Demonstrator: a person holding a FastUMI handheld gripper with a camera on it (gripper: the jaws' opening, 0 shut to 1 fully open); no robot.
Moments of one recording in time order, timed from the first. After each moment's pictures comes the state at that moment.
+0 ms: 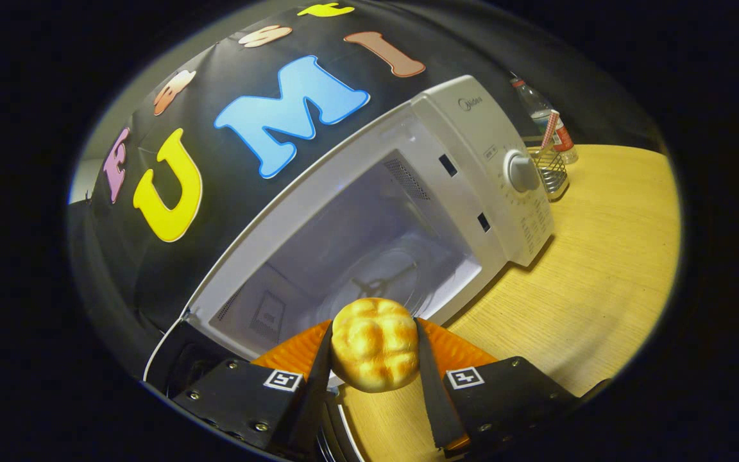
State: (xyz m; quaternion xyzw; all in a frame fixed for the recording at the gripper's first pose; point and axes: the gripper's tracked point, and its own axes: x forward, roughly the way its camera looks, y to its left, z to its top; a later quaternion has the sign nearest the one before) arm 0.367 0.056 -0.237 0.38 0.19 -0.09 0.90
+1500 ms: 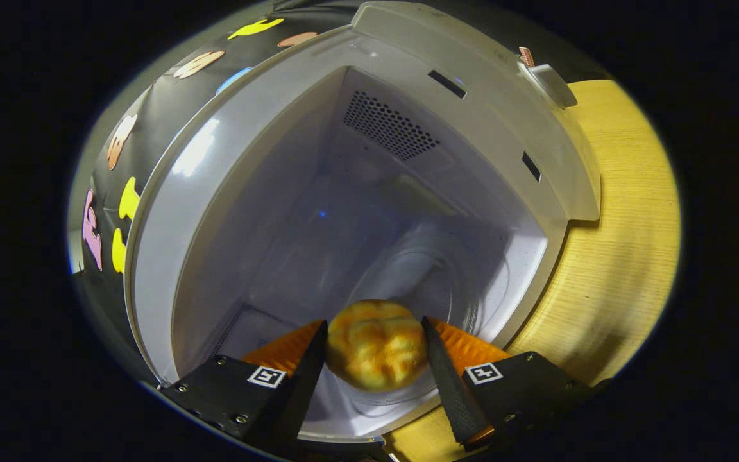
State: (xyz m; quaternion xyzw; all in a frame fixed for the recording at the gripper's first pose) arm 0.453 0.062 -0.258 0.49 0.15 -0.12 0.85
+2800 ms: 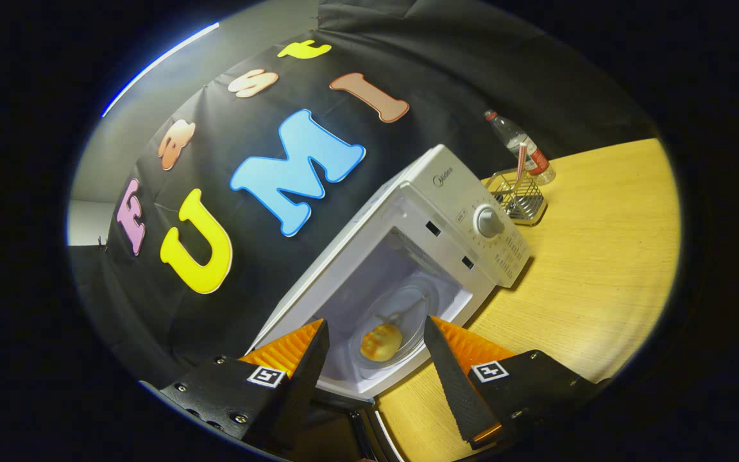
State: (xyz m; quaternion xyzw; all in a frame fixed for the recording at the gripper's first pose) arm 0.287 0.030 -0.148 0.42 0.08 -0.10 0.90
